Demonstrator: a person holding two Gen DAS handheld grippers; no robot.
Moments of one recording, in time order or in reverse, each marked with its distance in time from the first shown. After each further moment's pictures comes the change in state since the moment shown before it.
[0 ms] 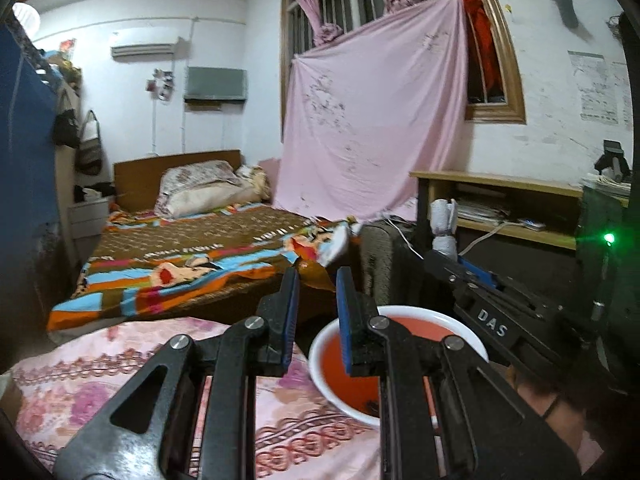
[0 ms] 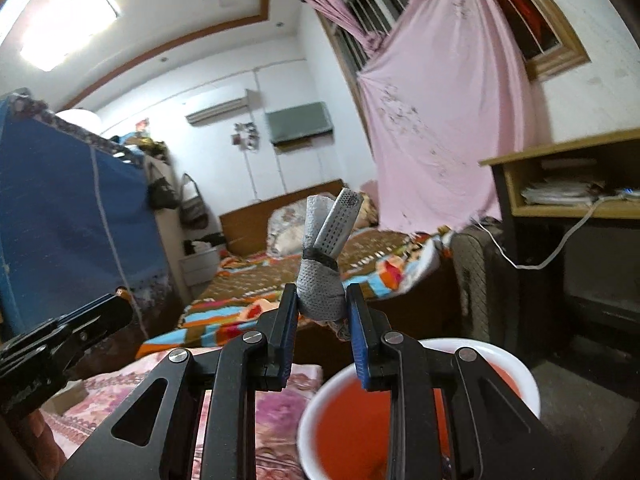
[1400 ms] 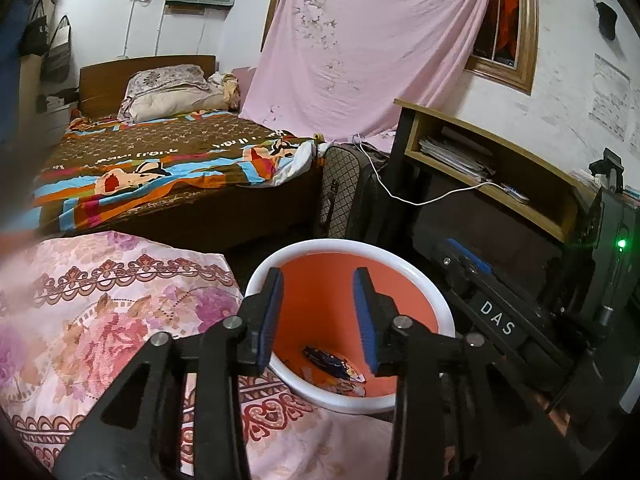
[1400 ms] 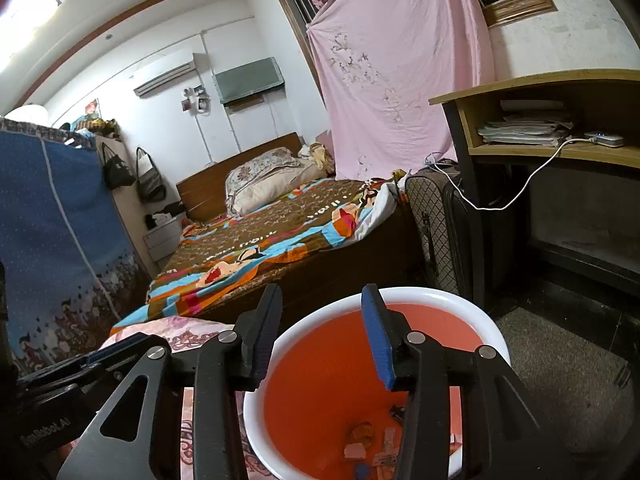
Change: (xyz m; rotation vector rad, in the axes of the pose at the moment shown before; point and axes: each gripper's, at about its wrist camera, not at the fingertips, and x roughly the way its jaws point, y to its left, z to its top) left arm 0.070 -0.018 -0.021 -0.162 0.301 -0.132; right arm 0.014 -0.037 -0.015 0.086 0.171 -0.129
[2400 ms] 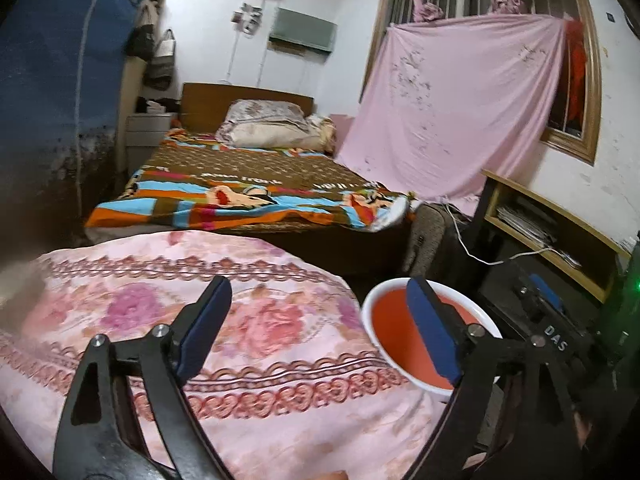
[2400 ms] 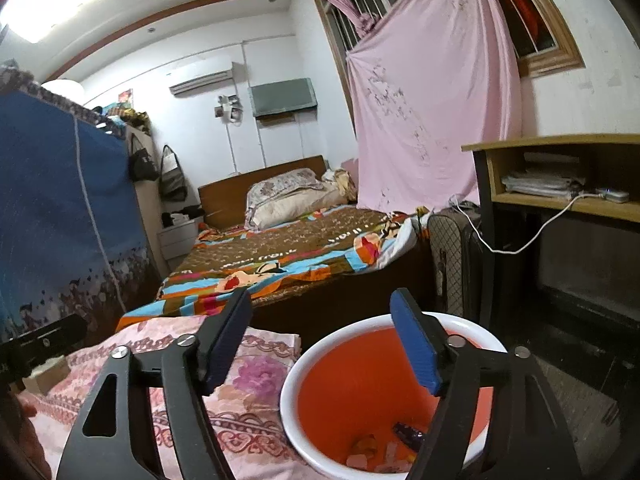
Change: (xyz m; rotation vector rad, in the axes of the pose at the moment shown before) left arm -0.109 0.067 -0.032 -0.174 -0.199 0.295; right arm -0.042 0.050 -0.006 -0.142 -0.104 0.043
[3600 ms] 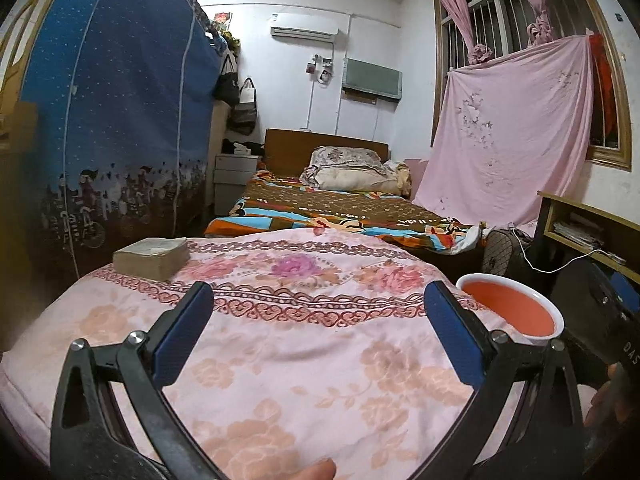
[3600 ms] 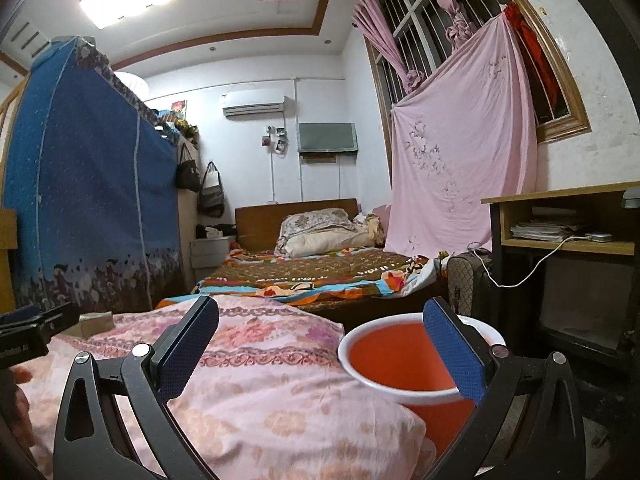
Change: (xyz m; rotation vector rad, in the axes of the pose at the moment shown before) left arm -0.131 0.074 -0.090 -0.010 -0.194 0.276; right arm -0.125 0.063 -0.073 -0.153 -0.165 0.080
